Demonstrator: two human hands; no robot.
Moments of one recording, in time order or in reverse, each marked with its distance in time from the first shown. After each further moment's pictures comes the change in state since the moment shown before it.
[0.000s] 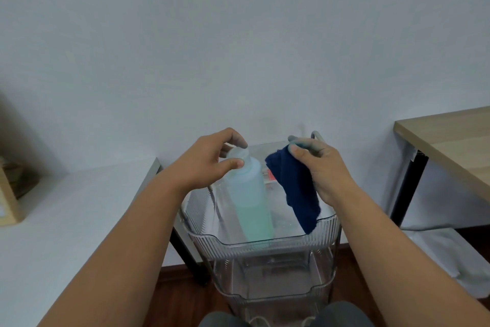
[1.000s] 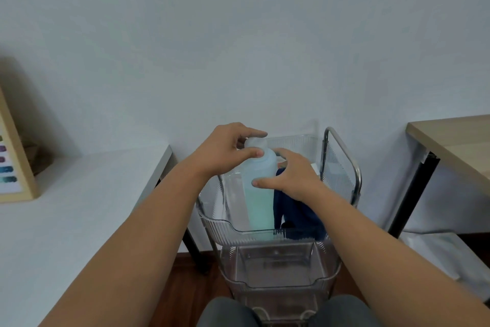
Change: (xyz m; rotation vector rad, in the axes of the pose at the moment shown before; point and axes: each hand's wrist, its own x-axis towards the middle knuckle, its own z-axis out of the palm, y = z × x) left_hand -0.002 -0.015 0.003 -0.031 0.072 0.002; right_hand -0.013 0.027 0.060 -0.747 -0.227 0.015
